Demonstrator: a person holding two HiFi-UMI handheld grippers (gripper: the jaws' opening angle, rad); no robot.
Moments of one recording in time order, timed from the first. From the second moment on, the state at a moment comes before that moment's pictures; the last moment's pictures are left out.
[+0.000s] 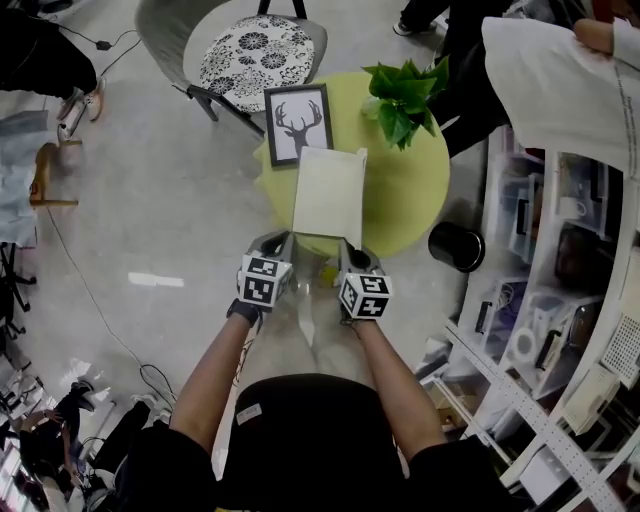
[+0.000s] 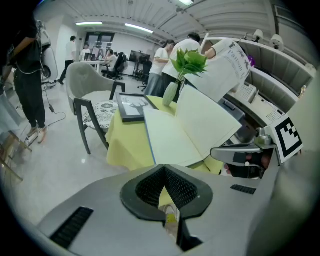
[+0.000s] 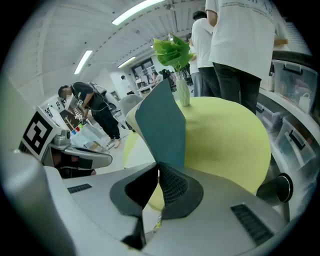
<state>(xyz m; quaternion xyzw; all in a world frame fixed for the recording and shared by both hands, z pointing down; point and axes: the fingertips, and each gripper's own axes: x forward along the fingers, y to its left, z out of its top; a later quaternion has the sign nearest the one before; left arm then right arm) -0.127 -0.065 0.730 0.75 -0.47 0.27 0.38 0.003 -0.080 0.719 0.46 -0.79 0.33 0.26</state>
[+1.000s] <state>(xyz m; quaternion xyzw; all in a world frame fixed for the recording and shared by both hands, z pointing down) -0.148 -0.049 0.731 0.73 -0.49 0.25 0.40 -0.025 -0.077 0.746 0.39 -0.80 0.33 0.32</state>
